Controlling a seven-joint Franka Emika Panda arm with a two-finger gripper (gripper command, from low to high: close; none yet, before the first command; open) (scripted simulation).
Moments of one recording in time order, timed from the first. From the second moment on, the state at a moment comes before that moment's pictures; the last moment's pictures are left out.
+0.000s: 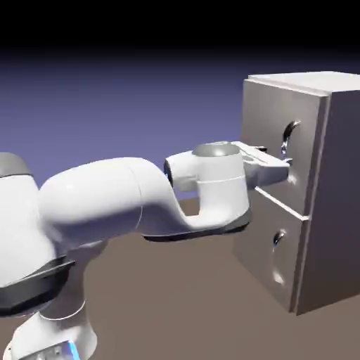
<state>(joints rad) 1.21 -1.08 -1.25 -2.35 -2.88 2.72 2.69</state>
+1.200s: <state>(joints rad) 0.44 -0.83 -0.20 -2.84 -2.06 2.15 2.90</state>
